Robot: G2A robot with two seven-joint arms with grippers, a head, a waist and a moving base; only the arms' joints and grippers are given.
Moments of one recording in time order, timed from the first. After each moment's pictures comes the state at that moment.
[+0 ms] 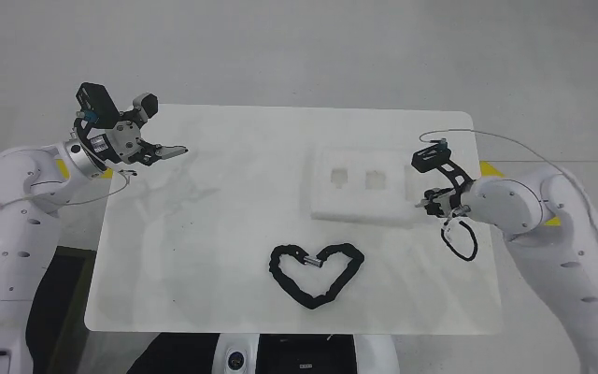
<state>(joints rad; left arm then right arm) 0.91 -0.76 -1.37 -1.30 1.02 -1.01 0.09 -0.93 -0.83 1.18 -1.86 -0.70 0.05 1.48</state>
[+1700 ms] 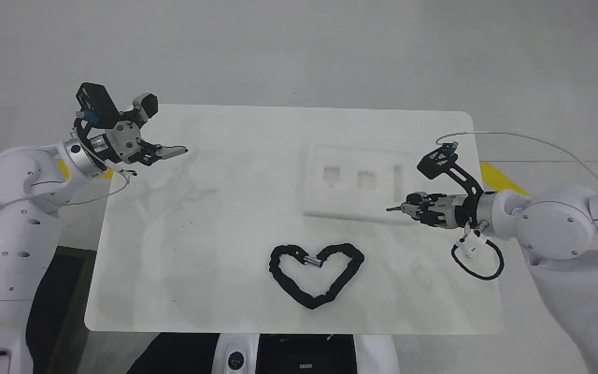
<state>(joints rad) 0.91 -0.76 -1.37 -1.30 1.02 -1.01 0.09 -1.13 -0.81 1.41 -1.97 -0.35 -0.10 1.31</state>
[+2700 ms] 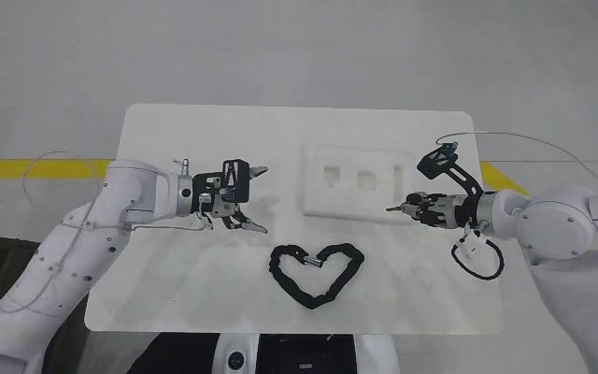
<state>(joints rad) 0.84 -0.75 -0.93 -1.69 1.11 -1.01 -0.11 -1.13 -0.81 1.41 -1.97 -0.35 -0.10 1.31</state>
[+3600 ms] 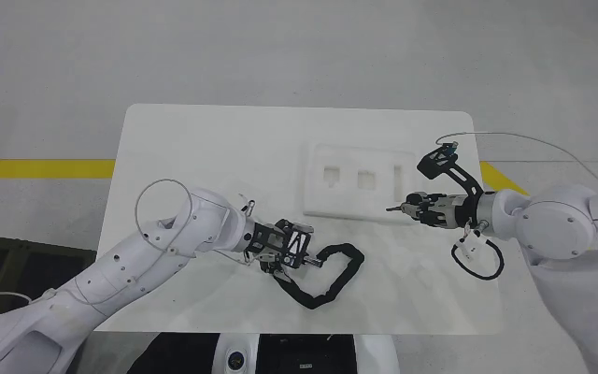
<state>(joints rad) 0.71 -0.86 -0.53 -1.67 1.44 -1.01 -0.04 -1.13 -0.81 1.41 -1.97 -0.35 -0.10 1.31</state>
